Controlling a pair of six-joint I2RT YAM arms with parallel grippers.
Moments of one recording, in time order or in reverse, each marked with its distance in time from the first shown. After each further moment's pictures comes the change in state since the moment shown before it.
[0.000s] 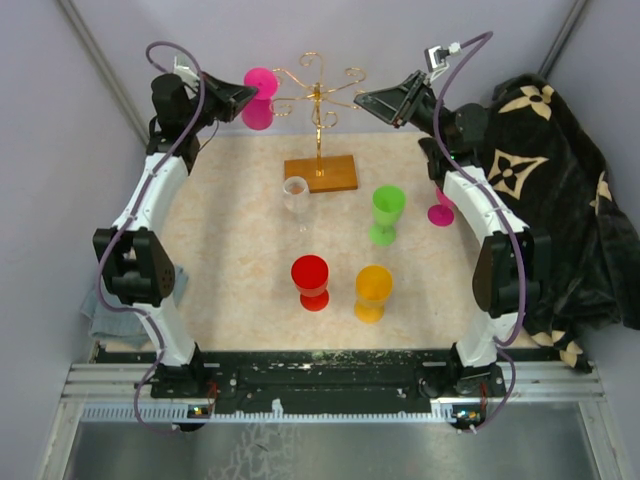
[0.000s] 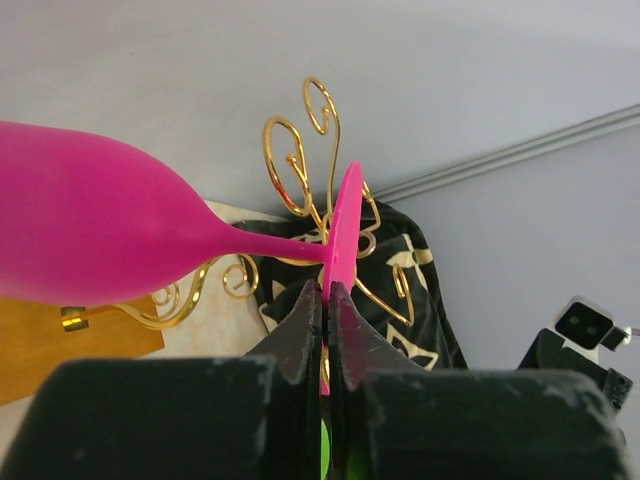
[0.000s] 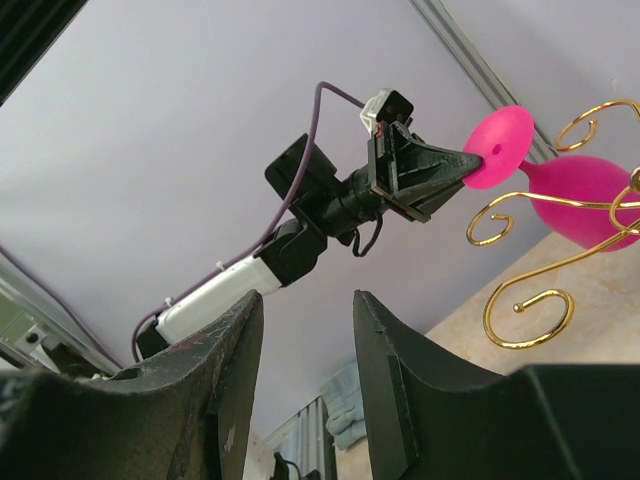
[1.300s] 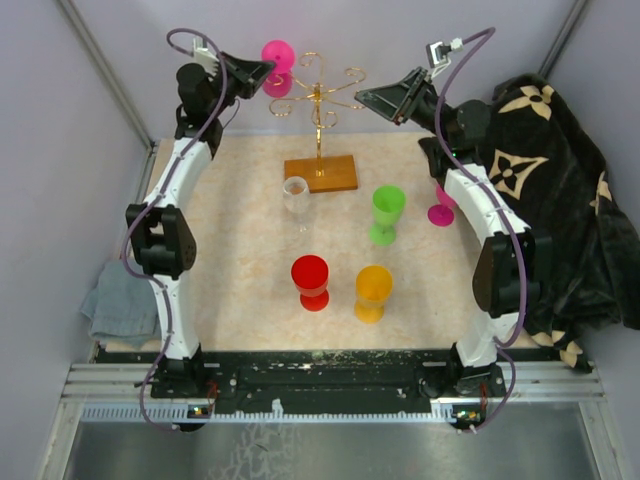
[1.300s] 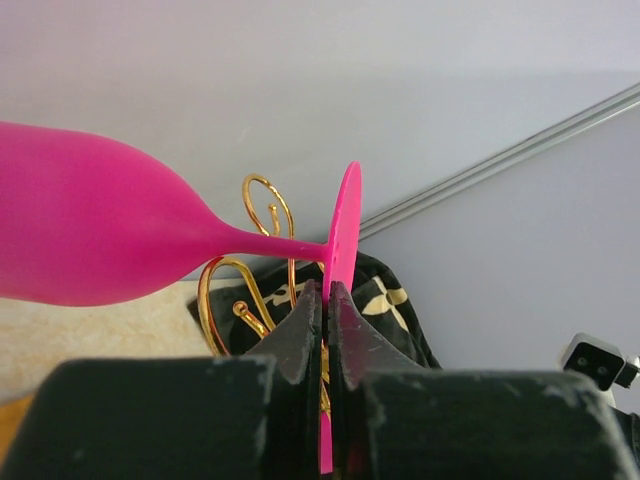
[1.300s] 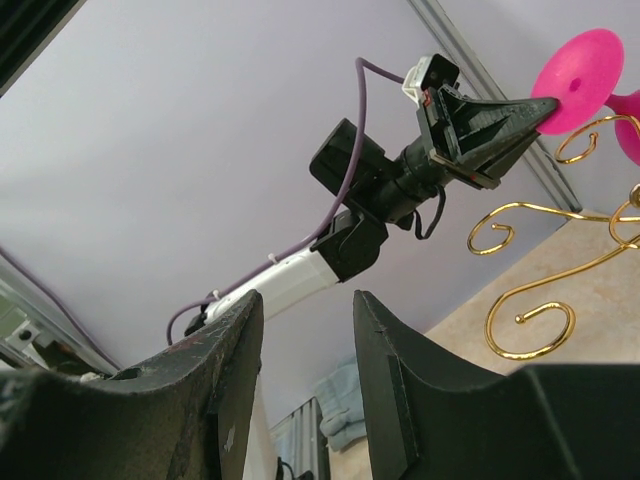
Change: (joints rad) left arm -0.056 0.311 0.332 0.203 -0.034 -0.060; right arm -0.007 0.000 0.029 -0.024 -0.003 -0.019
